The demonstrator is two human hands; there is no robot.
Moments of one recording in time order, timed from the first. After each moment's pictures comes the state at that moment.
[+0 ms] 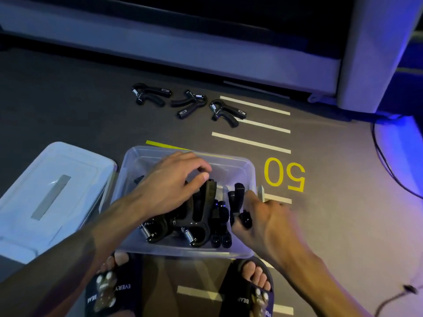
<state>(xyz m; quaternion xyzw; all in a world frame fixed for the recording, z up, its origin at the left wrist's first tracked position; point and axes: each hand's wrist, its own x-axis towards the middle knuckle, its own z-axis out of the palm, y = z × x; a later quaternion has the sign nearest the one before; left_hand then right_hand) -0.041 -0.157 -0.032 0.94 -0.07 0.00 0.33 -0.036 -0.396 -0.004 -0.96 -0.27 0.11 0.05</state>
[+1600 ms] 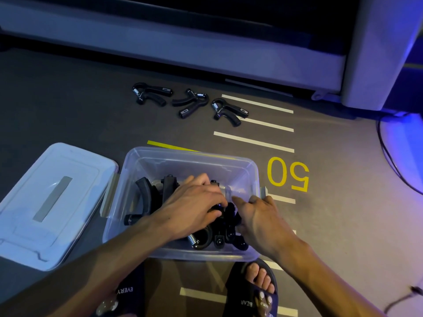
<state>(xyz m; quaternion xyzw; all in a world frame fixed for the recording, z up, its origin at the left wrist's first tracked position) -0.052 -0.195 -0.062 0.96 -0.17 -0.07 0.23 -0.015 -0.388 -0.046 -0.92 -0.34 0.21 -0.04</state>
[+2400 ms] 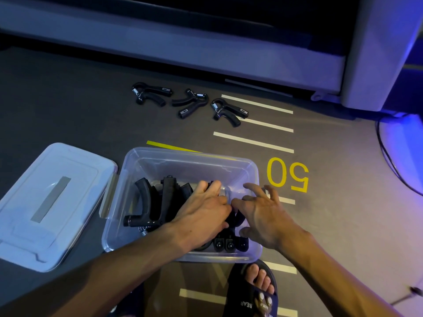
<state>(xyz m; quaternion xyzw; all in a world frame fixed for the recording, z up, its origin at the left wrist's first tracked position) -0.051 -0.228 -0.064 0.97 -0.21 -0.09 0.07 0.001 -0.391 -0.037 -0.89 -0.39 0.24 -0.08</state>
